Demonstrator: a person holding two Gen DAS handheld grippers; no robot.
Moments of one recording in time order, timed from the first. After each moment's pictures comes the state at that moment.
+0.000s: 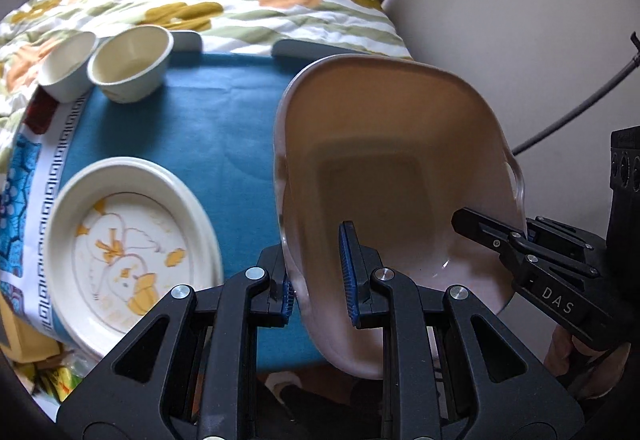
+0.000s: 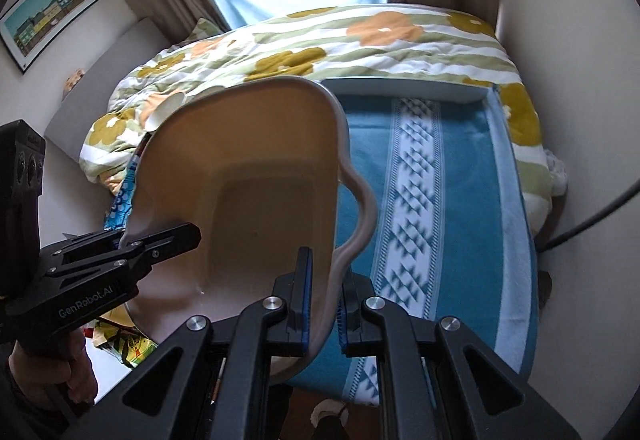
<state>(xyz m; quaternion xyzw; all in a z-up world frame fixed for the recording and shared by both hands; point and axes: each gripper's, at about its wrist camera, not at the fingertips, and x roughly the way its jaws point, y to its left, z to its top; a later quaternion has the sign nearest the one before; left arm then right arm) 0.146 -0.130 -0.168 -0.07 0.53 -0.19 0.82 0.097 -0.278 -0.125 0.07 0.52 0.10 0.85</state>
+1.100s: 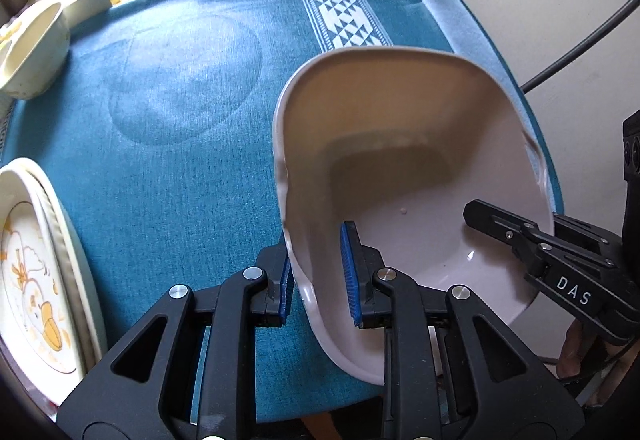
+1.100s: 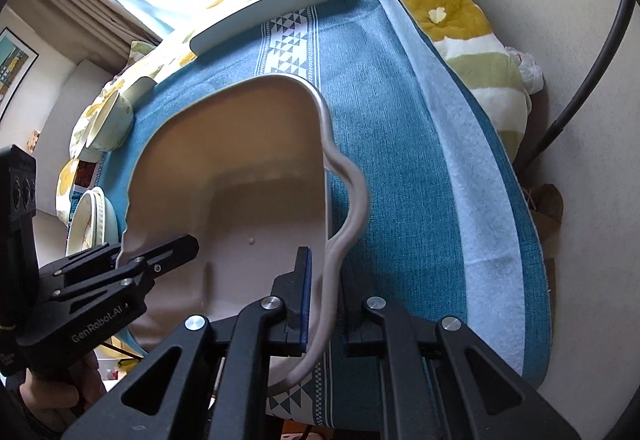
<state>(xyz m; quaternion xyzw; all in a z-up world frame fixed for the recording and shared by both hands) 0.160 -0.224 -0.265 0.03 0.59 -0.19 0.78 0.085 -0.368 -0.233 0.19 0.56 0.03 0.81</state>
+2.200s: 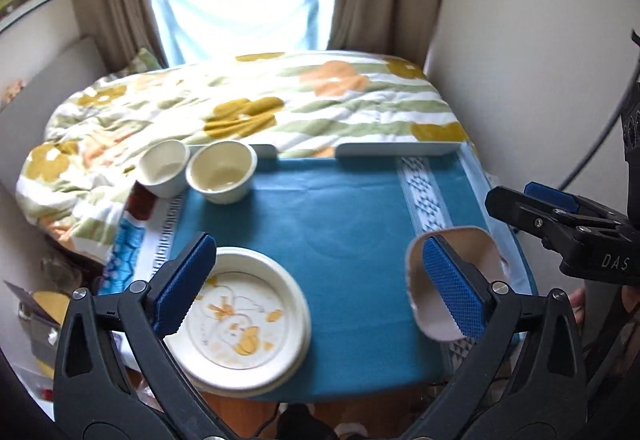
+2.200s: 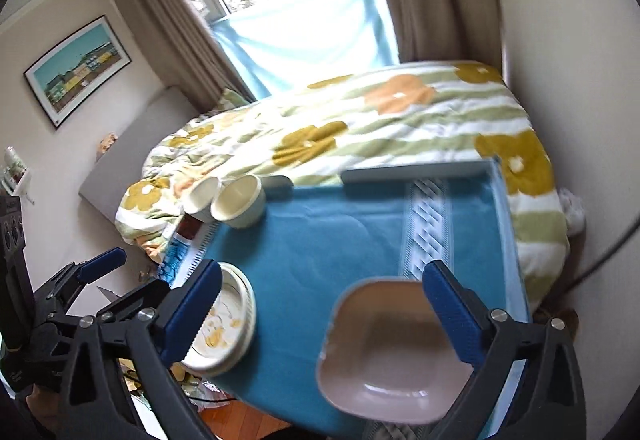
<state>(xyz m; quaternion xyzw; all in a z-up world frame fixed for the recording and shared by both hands) 0.121 -0.096 -0.070 0.02 0.40 -0.07 0.91 0.111 -0.294 -0.059 0.14 0.40 0.14 0.89</state>
